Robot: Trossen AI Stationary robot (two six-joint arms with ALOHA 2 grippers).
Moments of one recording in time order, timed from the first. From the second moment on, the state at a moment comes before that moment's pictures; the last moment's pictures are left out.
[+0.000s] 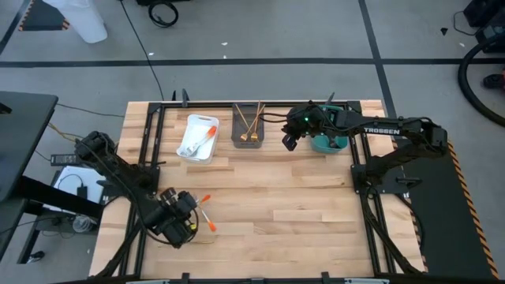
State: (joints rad) left arm -0.80 1.50 0.90 -0.93 -0.39 -1.38; right arm -0.35 1.31 0.95 -0.38 0.13 0.22
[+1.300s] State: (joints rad) left arm -0.19 1.11 0.90 -0.93 -0.42 -0.79; right arm -0.35 1.31 0.95 -0.34 0.13 0.23
